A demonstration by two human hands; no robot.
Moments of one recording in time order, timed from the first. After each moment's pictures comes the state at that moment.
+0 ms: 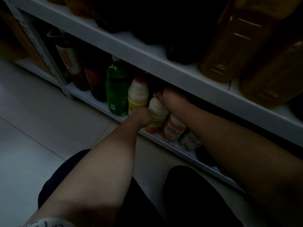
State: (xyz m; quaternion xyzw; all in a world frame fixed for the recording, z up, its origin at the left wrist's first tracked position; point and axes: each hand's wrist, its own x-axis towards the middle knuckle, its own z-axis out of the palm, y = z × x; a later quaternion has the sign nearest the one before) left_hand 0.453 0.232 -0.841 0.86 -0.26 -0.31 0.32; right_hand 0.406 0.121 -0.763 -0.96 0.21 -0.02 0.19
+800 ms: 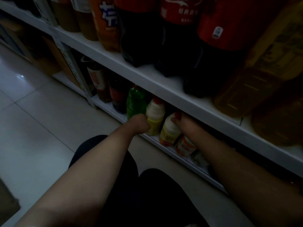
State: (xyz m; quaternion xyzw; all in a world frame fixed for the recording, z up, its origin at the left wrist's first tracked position) left_hand 0.509 0.282 -0.771 0.89 -0.32 -0.29 0.14; right_hand 0.397 0.118 -0.762 -0.95 0.27 0.02 0.16
